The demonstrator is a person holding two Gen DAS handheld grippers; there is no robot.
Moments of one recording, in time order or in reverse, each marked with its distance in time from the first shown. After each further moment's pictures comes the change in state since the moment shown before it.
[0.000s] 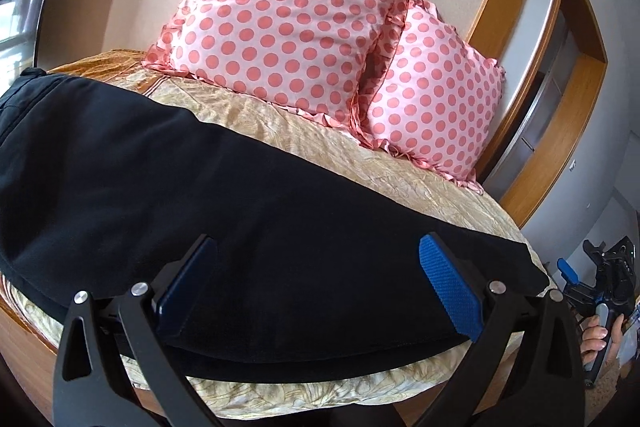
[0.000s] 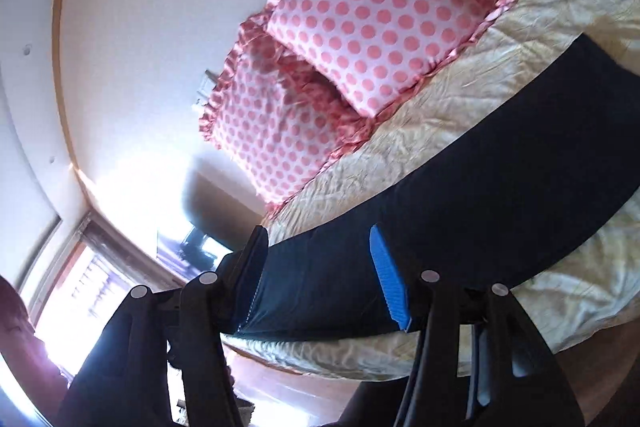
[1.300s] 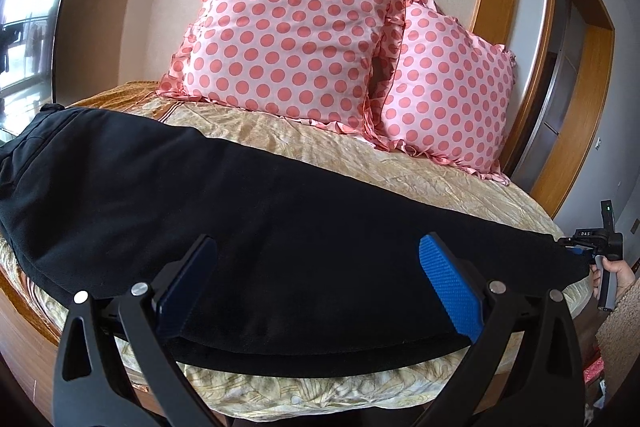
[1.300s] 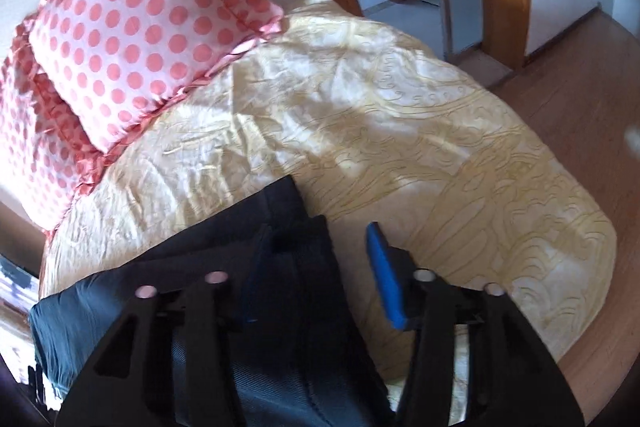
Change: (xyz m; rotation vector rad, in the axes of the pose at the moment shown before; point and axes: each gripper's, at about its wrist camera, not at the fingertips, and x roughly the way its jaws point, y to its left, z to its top) left arm -0.002 -0.028 -0.015 0.106 -0.064 0.133; right arm -0.045 -0.137 0.133 -0.024 -0.001 -0.935
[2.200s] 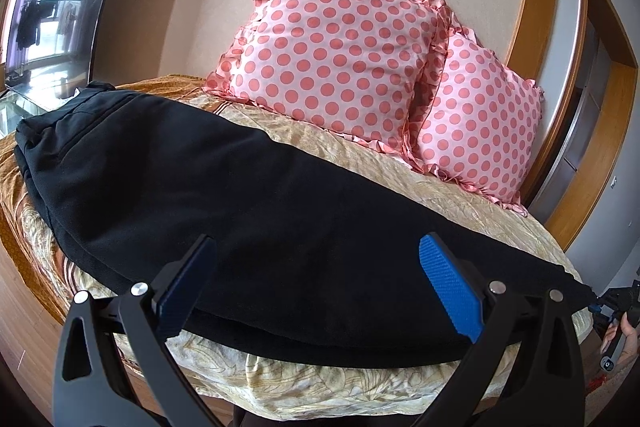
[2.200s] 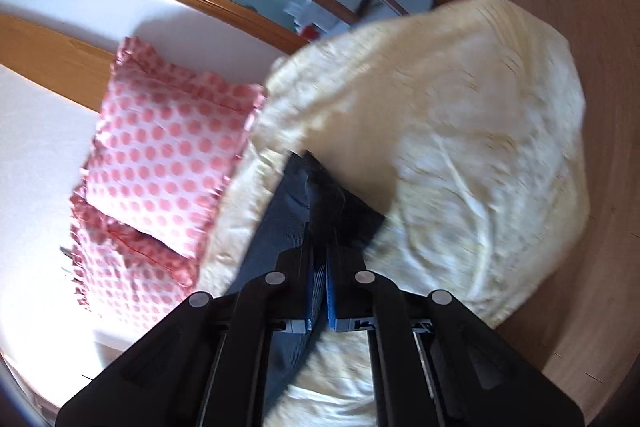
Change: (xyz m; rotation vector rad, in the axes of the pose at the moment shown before) left arm -0.023 0.048 -0.004 -0.104 -0.059 0.067; right arm -0.059 -0.053 -0.112 0.611 -0.210 0.253
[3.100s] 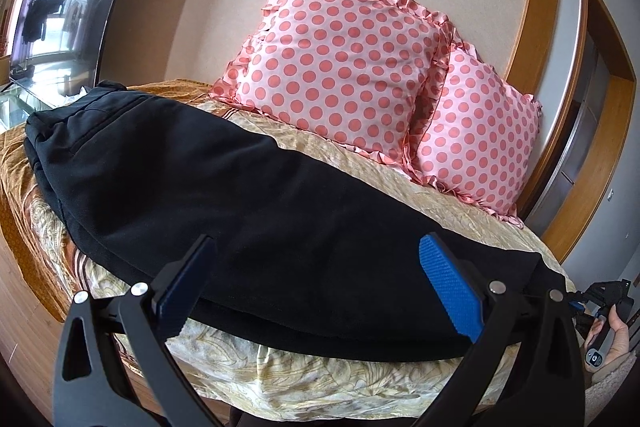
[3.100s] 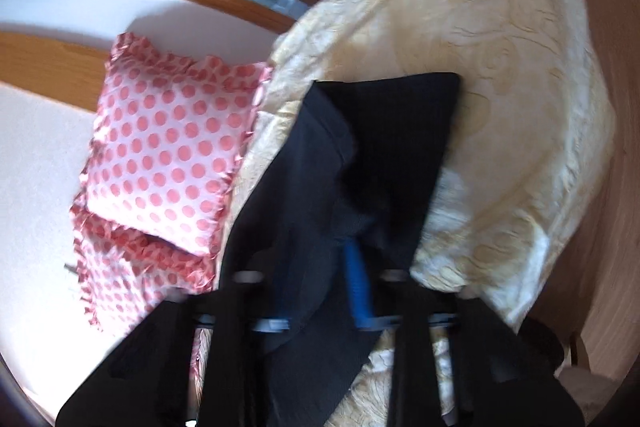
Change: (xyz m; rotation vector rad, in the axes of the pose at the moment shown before) left arm -0.016 0.012 -0.002 -0.040 -0.047 -0.007; right arm 0.032 0.043 -0.054 0.074 -0.028 0.067
